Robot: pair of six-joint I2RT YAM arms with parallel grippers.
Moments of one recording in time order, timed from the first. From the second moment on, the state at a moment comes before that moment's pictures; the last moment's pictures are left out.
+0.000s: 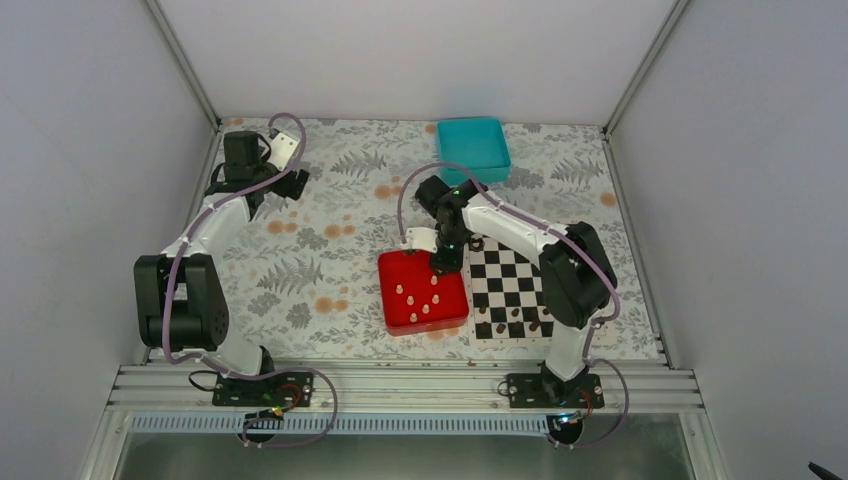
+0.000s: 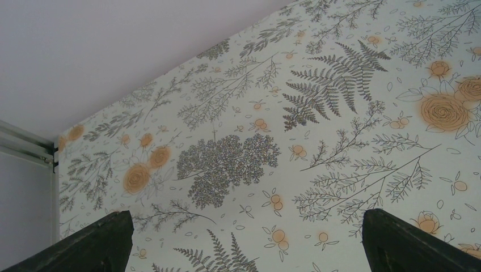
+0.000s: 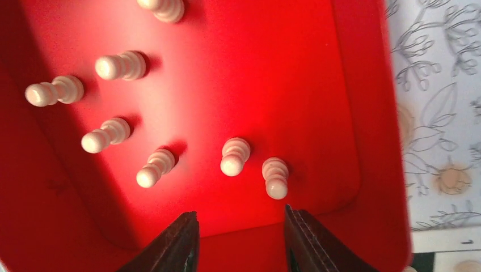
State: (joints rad) left arm 0.03 1.55 1.09 -0.17 0.20 0.46; right arm 0.70 1.85 1.43 -1.08 -0.14 -0.75
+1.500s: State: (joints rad) left arm 0.03 1.55 1.09 -0.17 0.20 0.46; right arm 0.69 1.91 1.40 -0.99 -0.05 -0.71
